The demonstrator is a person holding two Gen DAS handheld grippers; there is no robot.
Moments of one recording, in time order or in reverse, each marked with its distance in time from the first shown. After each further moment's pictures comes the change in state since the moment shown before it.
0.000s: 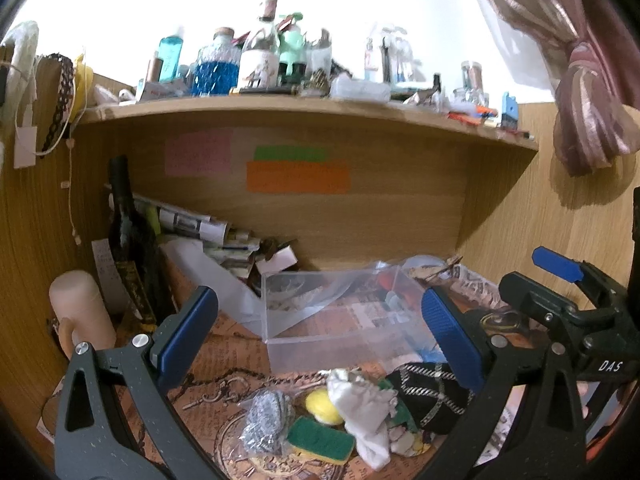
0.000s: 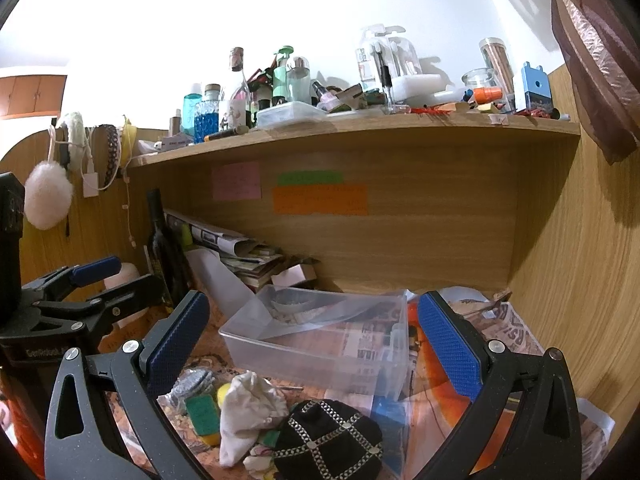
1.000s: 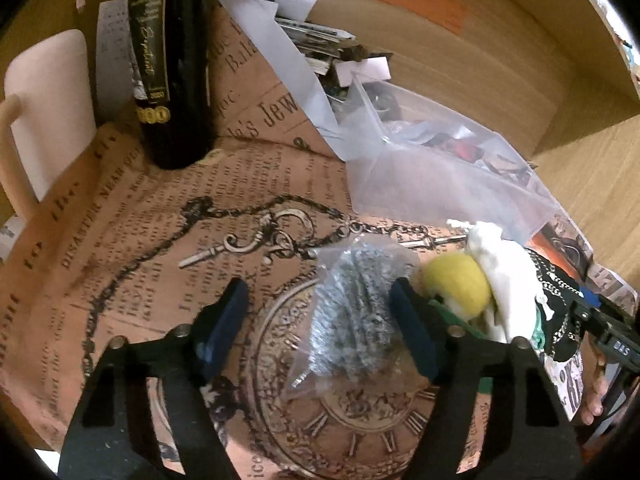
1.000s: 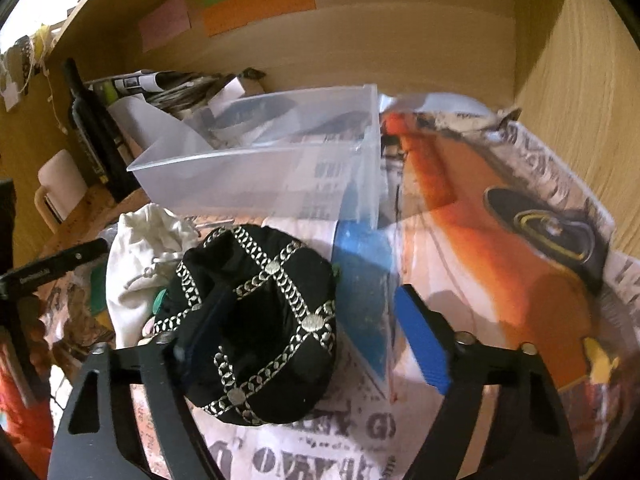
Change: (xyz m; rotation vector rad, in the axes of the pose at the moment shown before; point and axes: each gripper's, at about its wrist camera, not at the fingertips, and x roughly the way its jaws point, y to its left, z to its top) left arm 0.099 0.085 -0.119 -0.256 0.498 0.040; right arm 0.076 -0.062 -0.105 0.148 0.547 -0.012
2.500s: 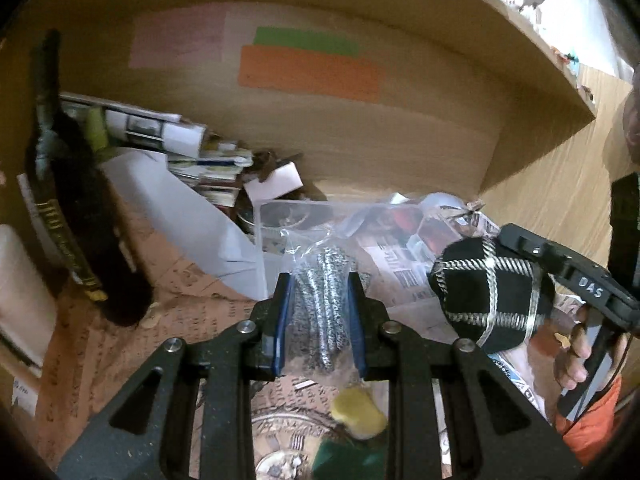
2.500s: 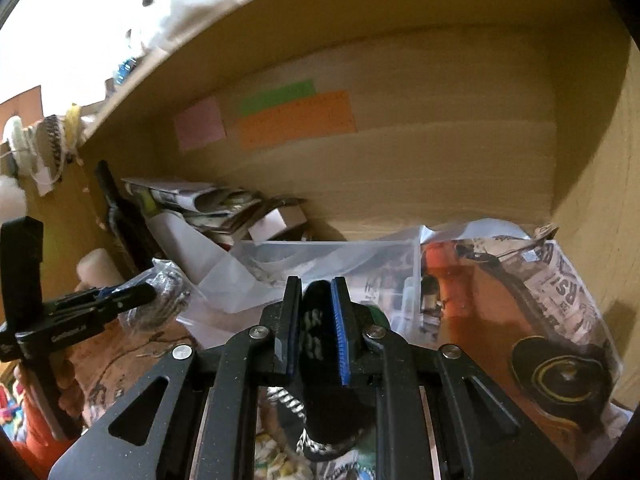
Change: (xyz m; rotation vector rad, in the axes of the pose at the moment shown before) left arm -0.017 -0.070 0.095 0.196 -0.165 -0.106; right arm -0.013 0.012 0.092 -0.036 -0.297 0.139
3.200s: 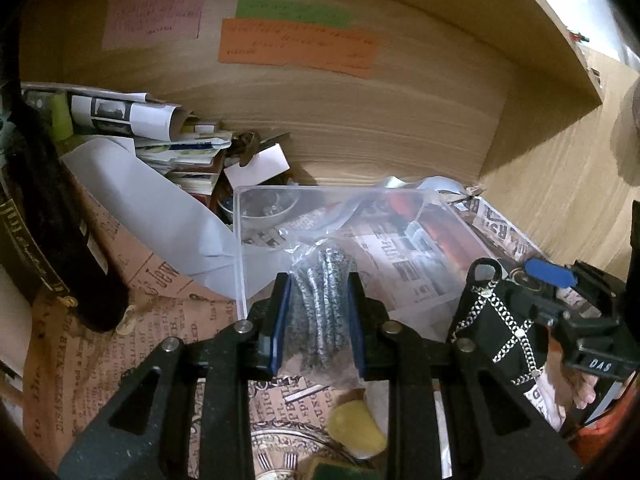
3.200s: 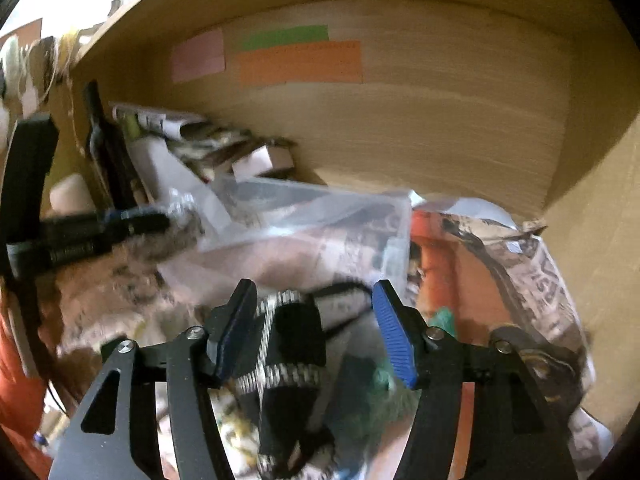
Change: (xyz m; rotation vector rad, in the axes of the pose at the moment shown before) left arm 0.028 -0.004 -0.001 0.021 0.041 -0.018; right arm 0.002 0.003 -0.021 -0.168 0.168 -0.103
